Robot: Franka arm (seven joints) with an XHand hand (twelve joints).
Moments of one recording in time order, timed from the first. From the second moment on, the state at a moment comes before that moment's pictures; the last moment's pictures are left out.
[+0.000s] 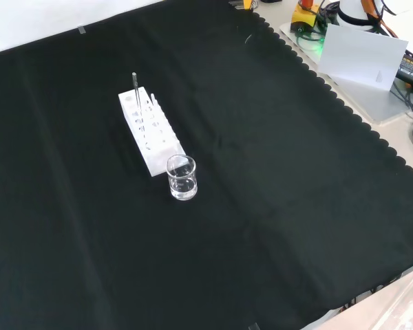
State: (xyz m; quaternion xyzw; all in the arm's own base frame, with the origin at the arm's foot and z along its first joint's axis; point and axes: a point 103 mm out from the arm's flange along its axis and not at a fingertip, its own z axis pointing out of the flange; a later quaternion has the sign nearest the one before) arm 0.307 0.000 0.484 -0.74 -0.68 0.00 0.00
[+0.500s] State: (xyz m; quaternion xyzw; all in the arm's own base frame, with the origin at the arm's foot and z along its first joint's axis) arm 0.294 0.005 0.487 -0.75 -0.67 0.02 0.01
